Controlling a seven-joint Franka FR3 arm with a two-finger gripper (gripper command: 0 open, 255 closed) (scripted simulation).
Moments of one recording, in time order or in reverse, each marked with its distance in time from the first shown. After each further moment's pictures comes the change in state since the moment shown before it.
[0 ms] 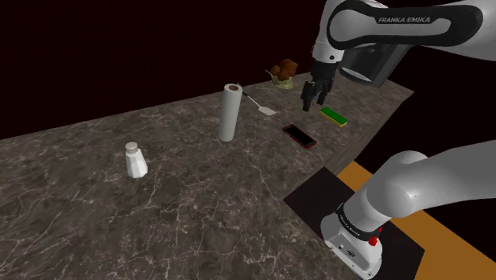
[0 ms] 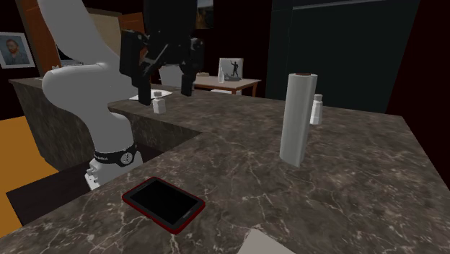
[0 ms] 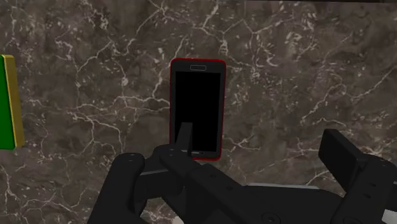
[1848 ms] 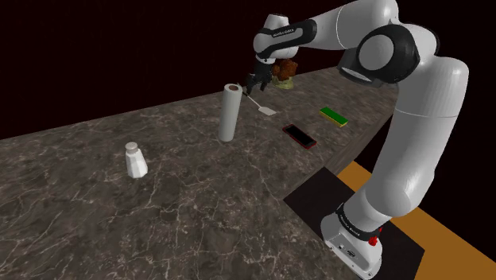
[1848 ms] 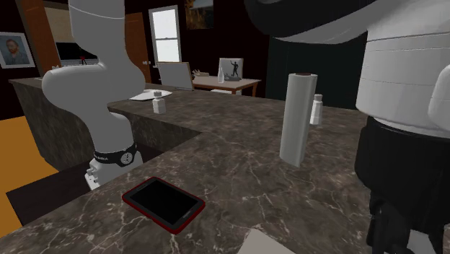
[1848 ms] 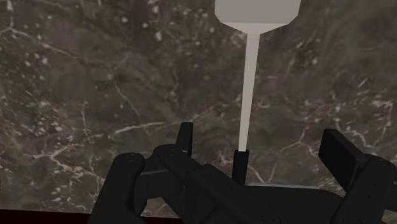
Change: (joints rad) arm -0.026 0.938 -0.048 0.695 0.152 0.469 -0.122
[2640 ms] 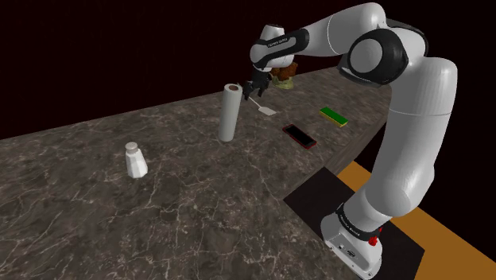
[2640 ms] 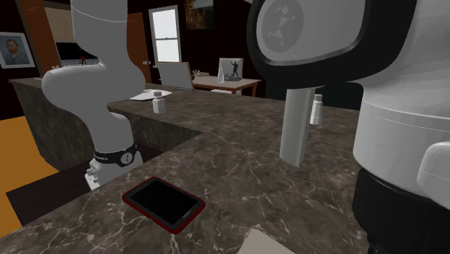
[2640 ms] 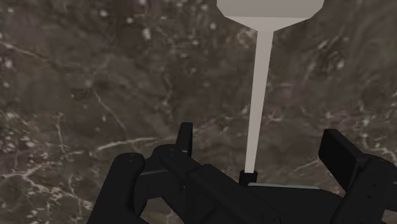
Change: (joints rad) arm -0.003 0.059 0.005 -0.013 0.010 0.074 -0.006
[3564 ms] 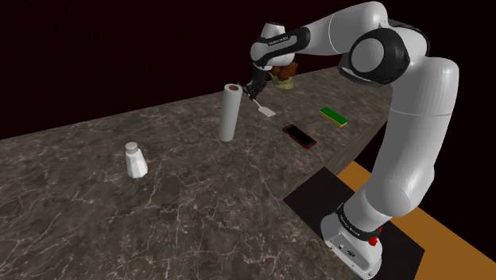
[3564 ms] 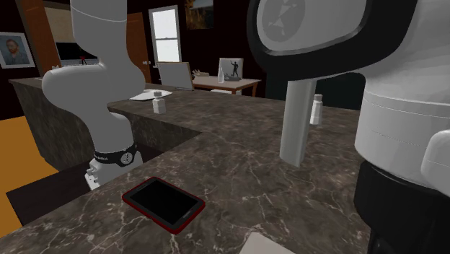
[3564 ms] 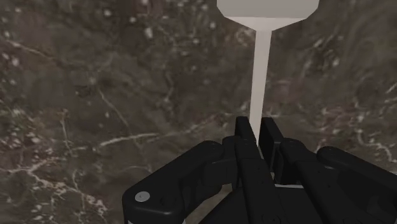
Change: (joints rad) arm 0.001 -0.008 -0.001 0.005 -0.001 -0.013 0.001
